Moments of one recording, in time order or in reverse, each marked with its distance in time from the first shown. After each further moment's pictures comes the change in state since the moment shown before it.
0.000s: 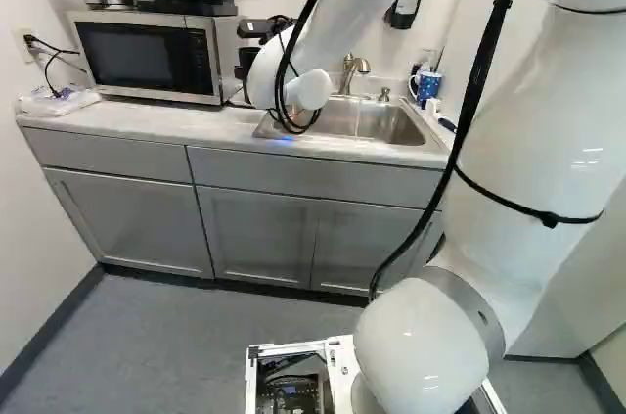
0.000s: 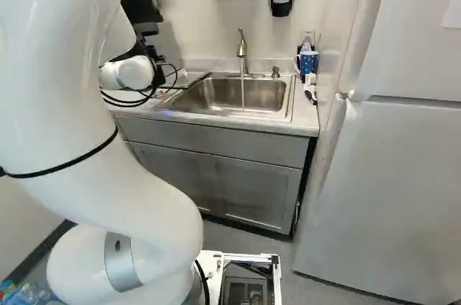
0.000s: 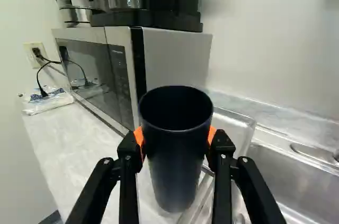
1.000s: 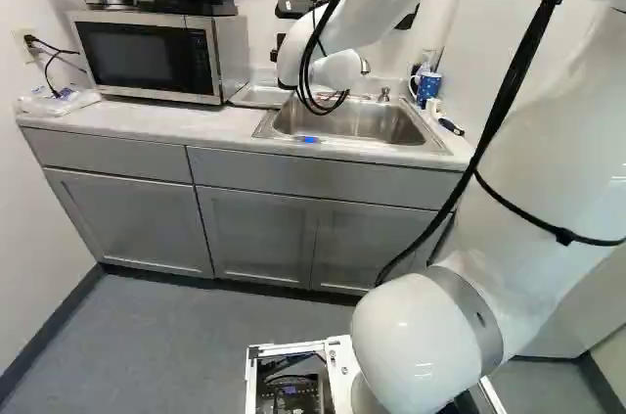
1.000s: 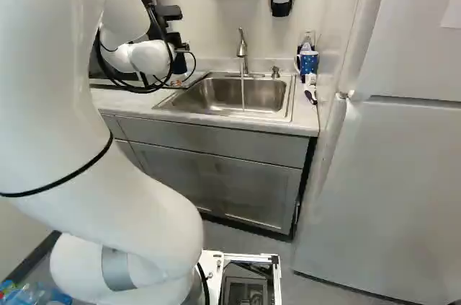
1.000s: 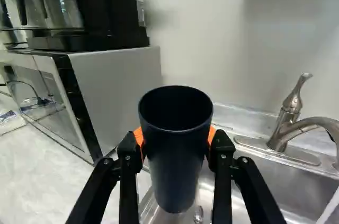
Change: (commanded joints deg) arm -8.6 4.2 -0.9 3.0 -4.2 0.0
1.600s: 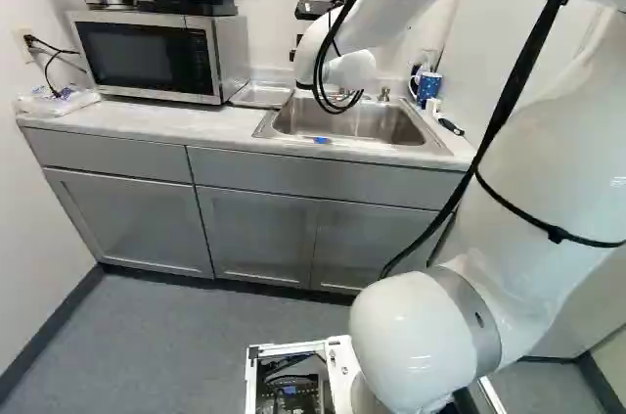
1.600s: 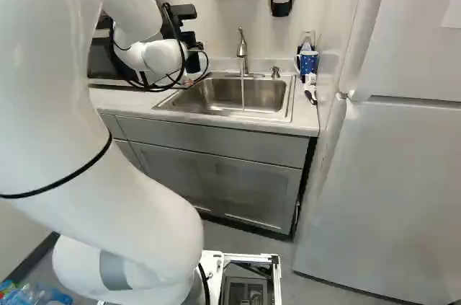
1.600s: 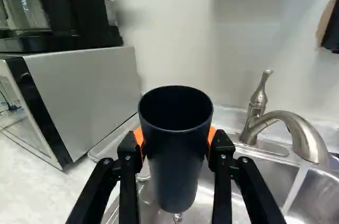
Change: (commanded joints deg) arm -5.2 0.0 0.0 0.0 0.0 0.0
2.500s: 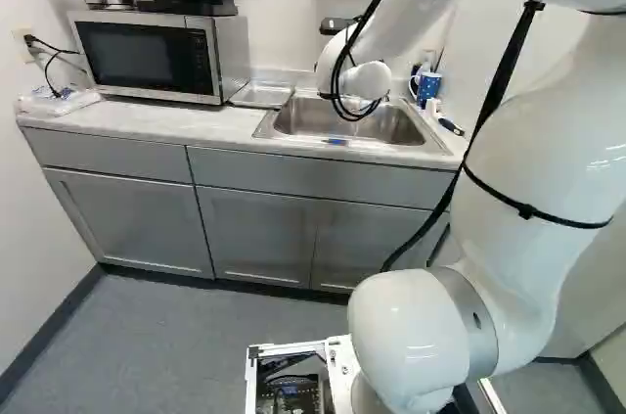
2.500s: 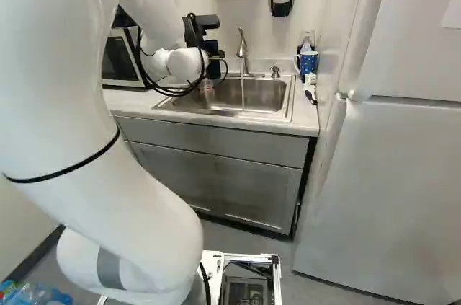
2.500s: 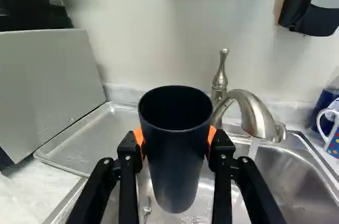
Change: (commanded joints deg) arm -7.6 -3.8 0.6 0.0 1.9 0.0
